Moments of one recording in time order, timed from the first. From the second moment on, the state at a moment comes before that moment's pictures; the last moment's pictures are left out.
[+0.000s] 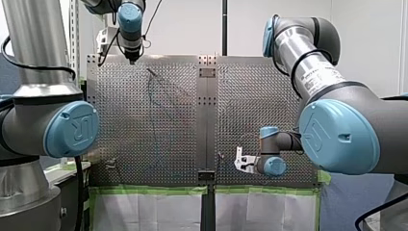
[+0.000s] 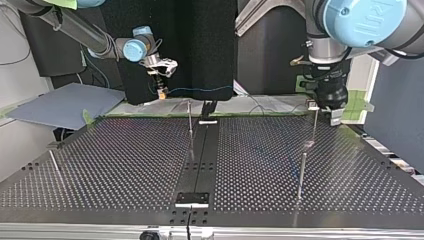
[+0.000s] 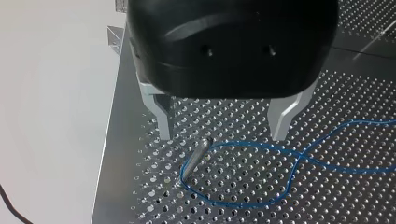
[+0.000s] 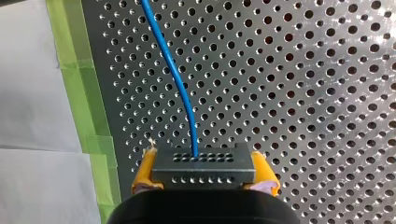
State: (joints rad) left arm -0.23 -1.37 -1.70 -3.44 -2.07 -1.63; right arm 1.96 -0.70 1.81 -0.90 1.39 1.69
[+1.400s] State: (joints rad) left arm -0.24 -1.43 -1.74 -3.29 -1.93 -1.62; right arm 1.96 -0.70 1.80 -0.89 1.39 1.69
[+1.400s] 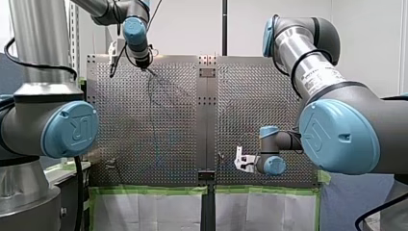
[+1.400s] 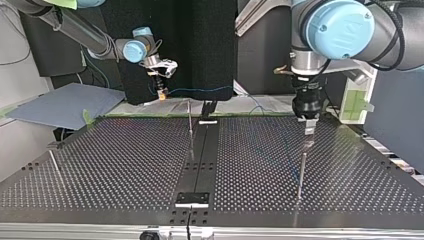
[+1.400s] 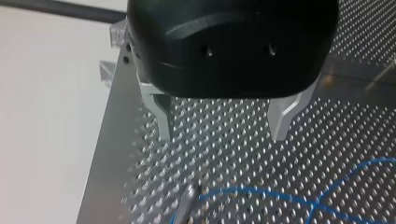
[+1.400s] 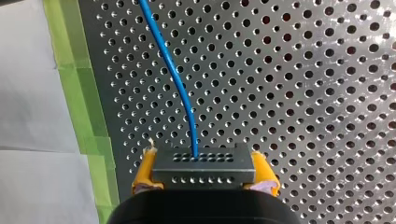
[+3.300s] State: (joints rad) left arm -0.37 -1.72 -1.71 -2.82 -2.08 -1.14; right arm 1.96 -0.70 1.80 -0.89 1.39 1.70
